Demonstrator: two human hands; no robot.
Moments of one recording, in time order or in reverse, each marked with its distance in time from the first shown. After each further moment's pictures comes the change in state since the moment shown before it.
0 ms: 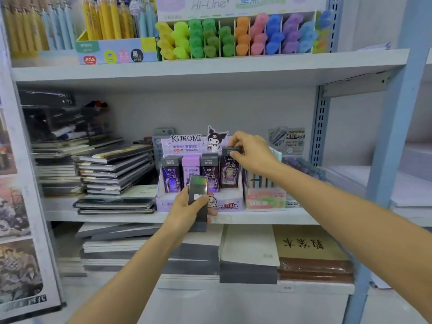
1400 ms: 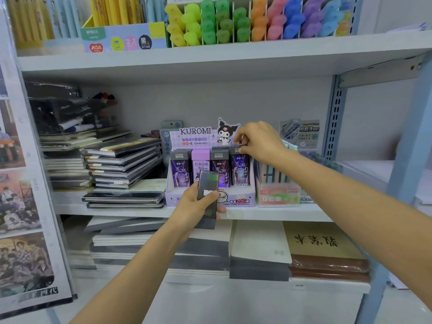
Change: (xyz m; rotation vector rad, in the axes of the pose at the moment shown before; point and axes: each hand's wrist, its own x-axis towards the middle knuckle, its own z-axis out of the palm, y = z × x) left_hand -0.002 0.004 -0.008 0.019 -0.070 -0.056; right_hand 0.024 0.000 0.007 -0.265 -0.021 -0.064
